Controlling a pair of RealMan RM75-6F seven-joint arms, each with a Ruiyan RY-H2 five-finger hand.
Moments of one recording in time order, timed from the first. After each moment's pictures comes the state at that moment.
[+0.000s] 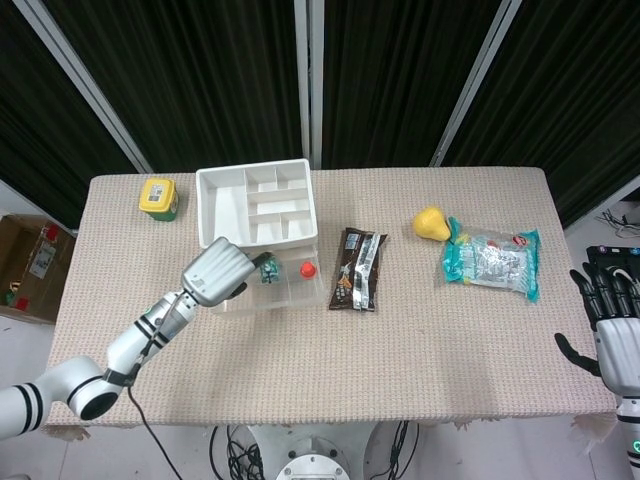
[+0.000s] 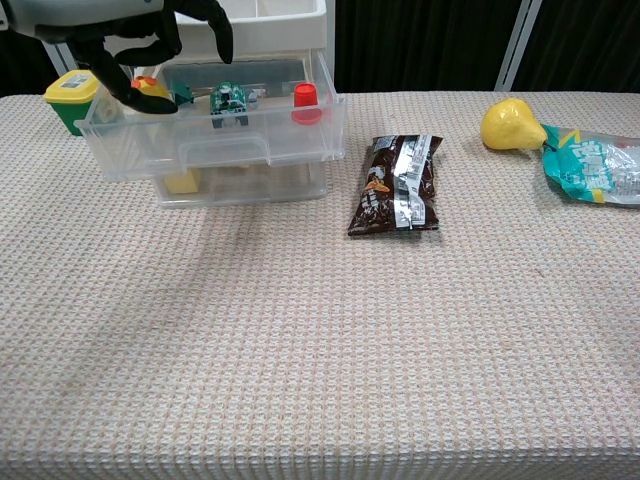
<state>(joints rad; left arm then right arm) -0.79 -1.24 -0.20 -1.67 1.48 0.93 0.43 0.07 -0.99 0.08 -1.71 -1.55 1.55 -0.03</state>
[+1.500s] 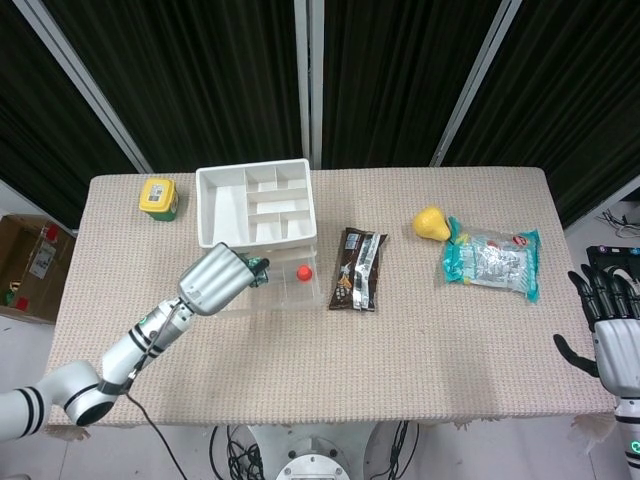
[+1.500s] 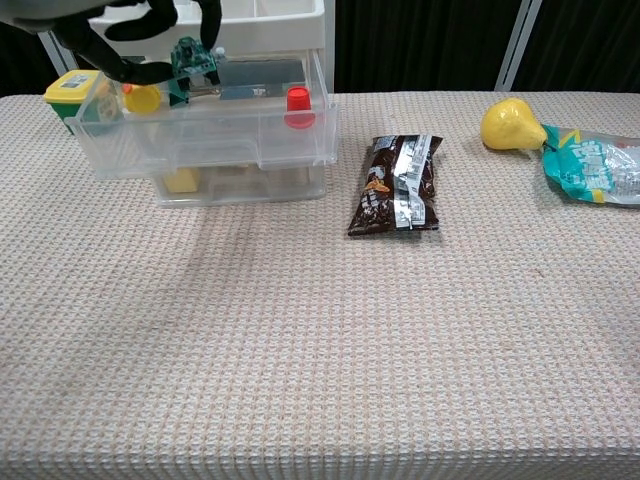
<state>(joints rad) -0.78 -1.24 -0.12 -1.66 1.62 1.16 0.50 0.06 -1.00 0.08 -1.70 -1.55 1.55 -0.04</state>
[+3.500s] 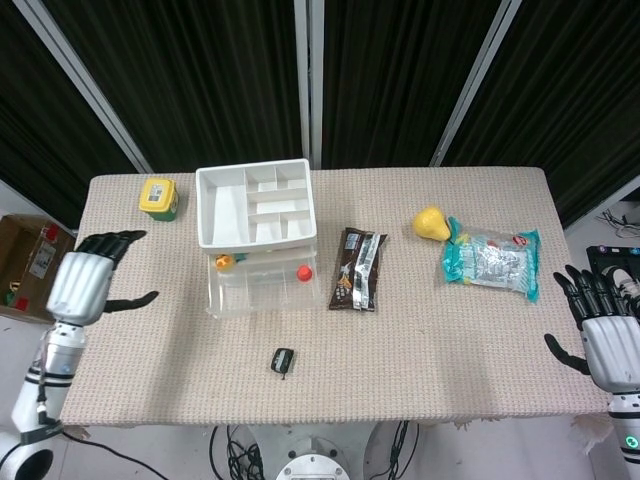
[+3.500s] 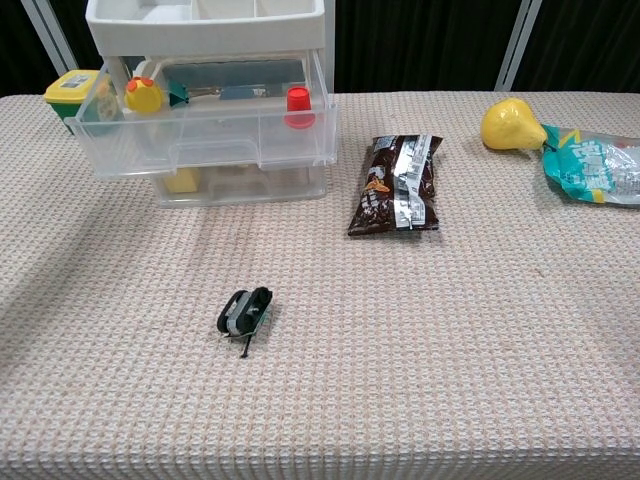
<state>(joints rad) -0.41 -1.10 -0.10 -1.72 1.37 1.41 0.08 0.09 -1.01 0.07 -1.66 -1.58 1.50 0.02</state>
